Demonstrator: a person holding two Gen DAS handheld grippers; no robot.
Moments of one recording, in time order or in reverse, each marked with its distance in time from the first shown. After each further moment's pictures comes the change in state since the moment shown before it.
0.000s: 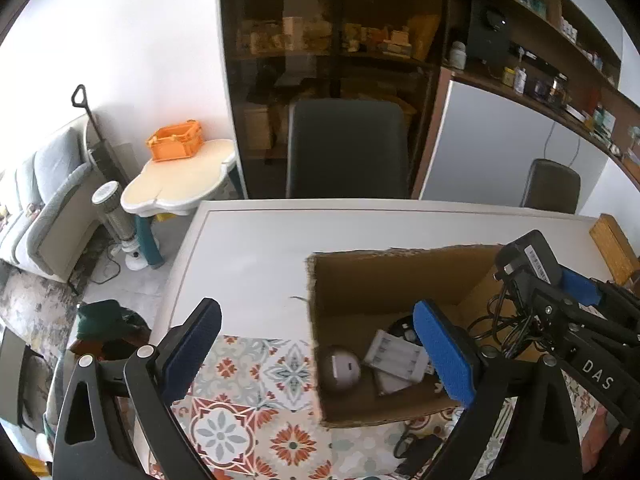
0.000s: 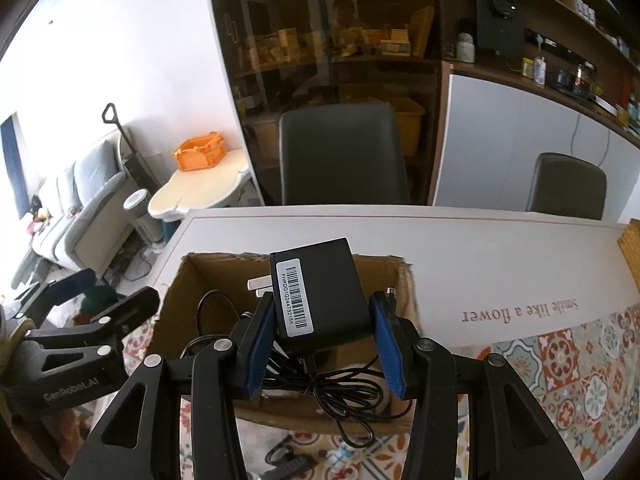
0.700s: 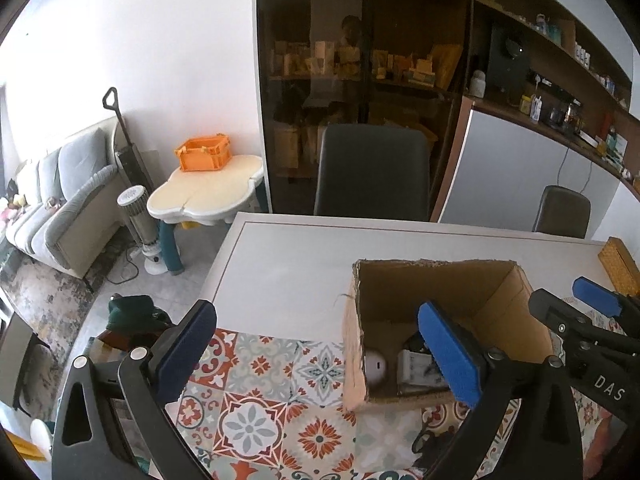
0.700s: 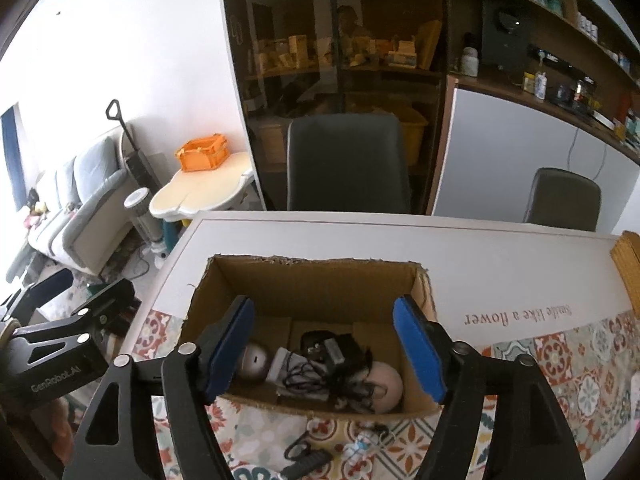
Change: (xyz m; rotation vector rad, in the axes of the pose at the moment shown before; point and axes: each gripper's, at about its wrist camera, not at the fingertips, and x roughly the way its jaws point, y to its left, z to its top) left arm -0.042 0.031 -0.016 -0.050 -0.091 0.055; right arm -0.026 0.027 -0.002 -0.022 -0.028 -0.034
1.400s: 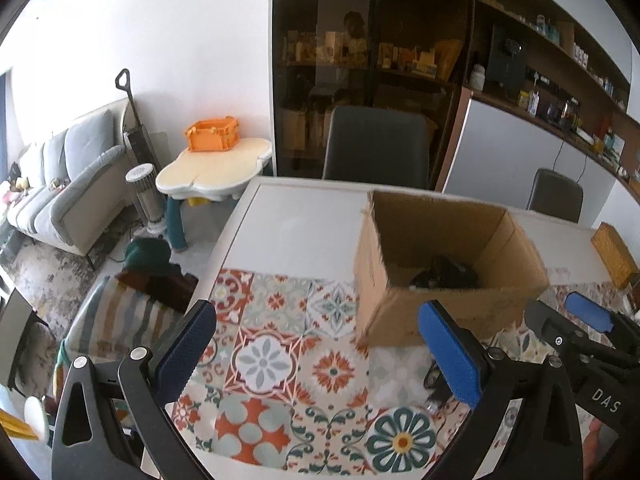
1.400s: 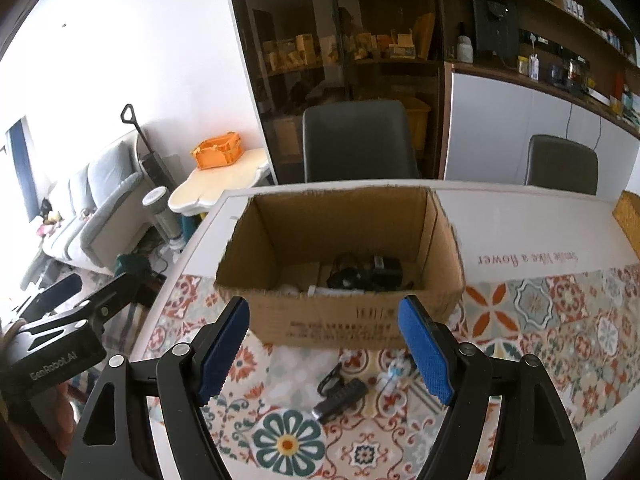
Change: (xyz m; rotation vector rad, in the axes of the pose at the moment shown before) left arm -0.036 0.024 -0.077 -0.035 0.037 -0.006; right arm -0.039 0.021 -0.084 0.042 -0.003 0.059
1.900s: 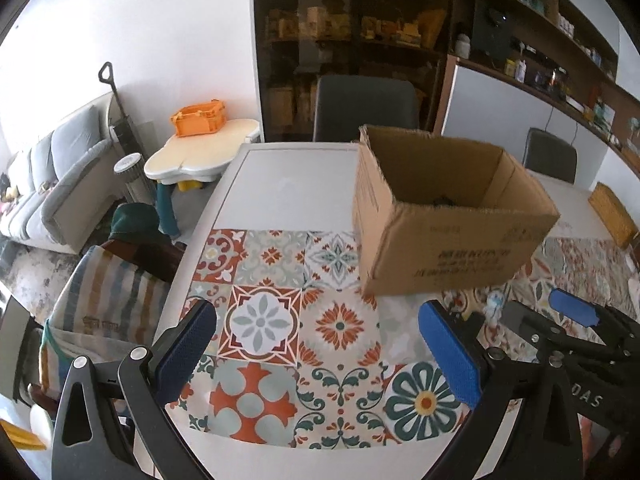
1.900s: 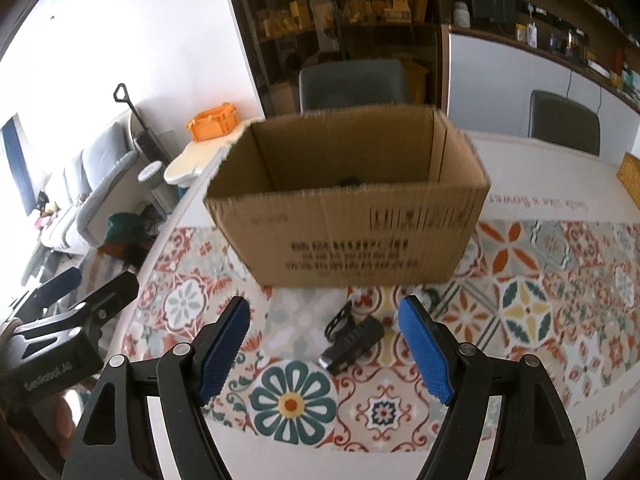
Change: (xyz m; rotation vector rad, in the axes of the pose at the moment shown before) left arm 0.021 0.004 -0.055 0.073 0.054 -0.032; right arm 0.029 0.002 -0.061 0.033 0.098 -0.002
